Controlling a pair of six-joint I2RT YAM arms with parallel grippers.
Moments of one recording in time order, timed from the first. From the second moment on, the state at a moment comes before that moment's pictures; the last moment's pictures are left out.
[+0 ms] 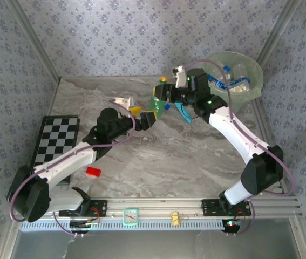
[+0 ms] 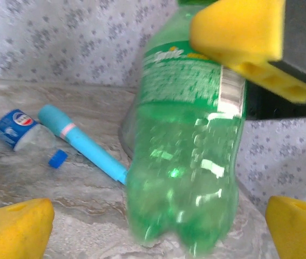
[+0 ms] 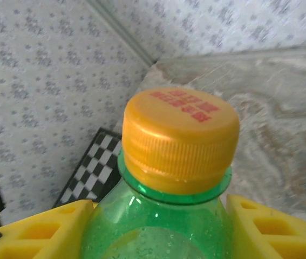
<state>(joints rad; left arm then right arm) -0.66 1.22 0.78 0.33 0.16 -0.54 0.46 1.53 1.44 -0.28 -0.42 0.48</state>
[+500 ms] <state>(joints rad) -0.52 1.16 0.69 0.14 -0.08 -0.65 0.12 1.41 1.61 -0.43 -0.16 0.30</state>
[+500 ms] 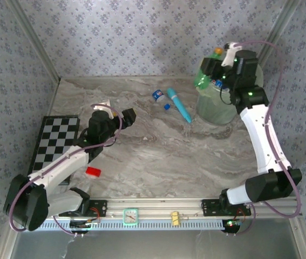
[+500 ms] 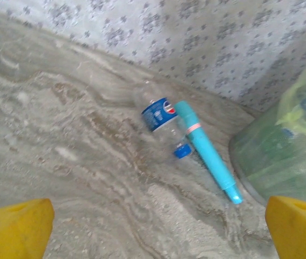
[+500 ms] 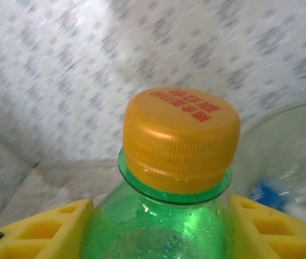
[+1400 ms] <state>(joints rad) -0.52 1.18 0.67 0.09 -0.08 -0.72 -0.09 1.83 1.80 -0.27 -0.23 0.60</state>
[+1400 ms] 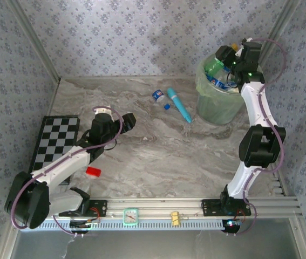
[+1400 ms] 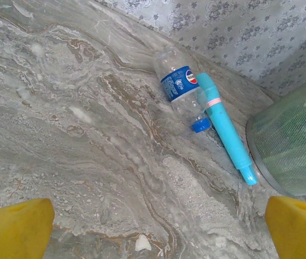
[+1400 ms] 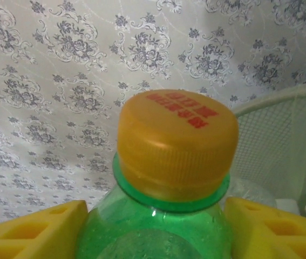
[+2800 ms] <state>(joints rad) -0.41 1.07 0.67 -0.02 -0.15 -0.69 -0.01 1.86 1.87 -0.29 -0.25 0.53</state>
